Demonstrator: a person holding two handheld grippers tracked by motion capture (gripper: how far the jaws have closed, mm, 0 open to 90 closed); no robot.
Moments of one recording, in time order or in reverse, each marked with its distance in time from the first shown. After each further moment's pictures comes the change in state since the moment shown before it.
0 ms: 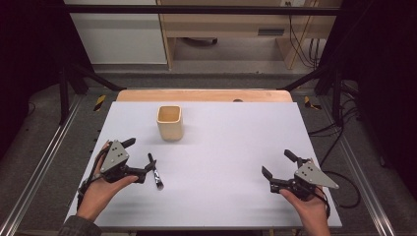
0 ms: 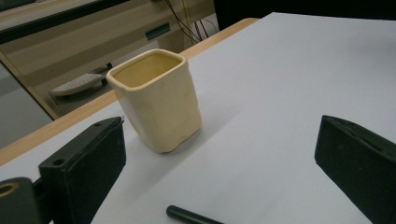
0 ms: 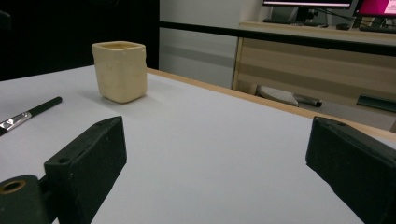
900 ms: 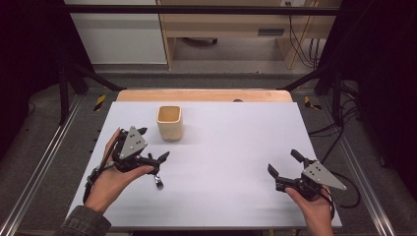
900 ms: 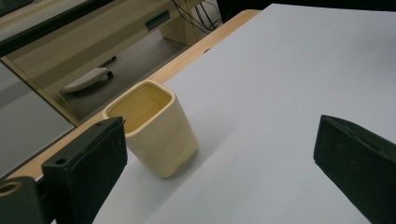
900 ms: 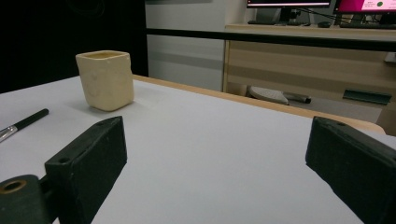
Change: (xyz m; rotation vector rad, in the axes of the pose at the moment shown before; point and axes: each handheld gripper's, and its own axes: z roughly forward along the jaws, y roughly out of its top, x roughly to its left) left arm -0.017 0.065 0.009 0.111 0.020 0.071; right arm -0.010 -0.001 -0.007 -0.015 -0.045 0.055
